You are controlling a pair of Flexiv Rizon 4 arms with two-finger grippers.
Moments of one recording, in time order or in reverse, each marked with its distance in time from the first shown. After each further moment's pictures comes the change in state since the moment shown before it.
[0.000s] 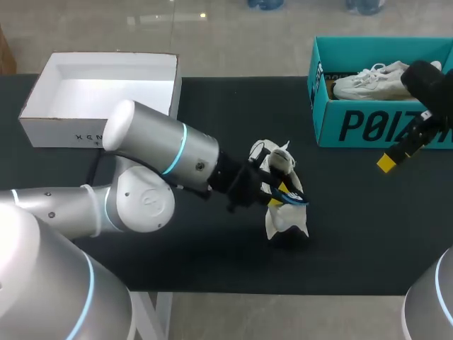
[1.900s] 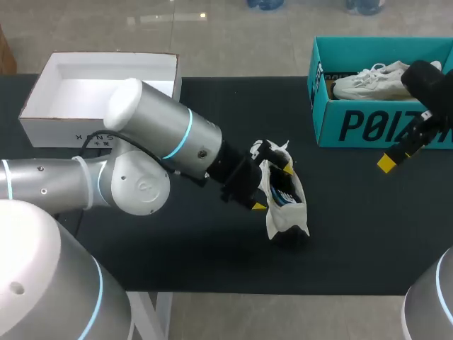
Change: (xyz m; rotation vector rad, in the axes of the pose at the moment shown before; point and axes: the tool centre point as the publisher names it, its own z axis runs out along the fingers) left arm -0.006 0.008 -0.020 -0.084 0.106 0.065; right arm 0.000 0.000 0.000 -0.001 0.000 0.000
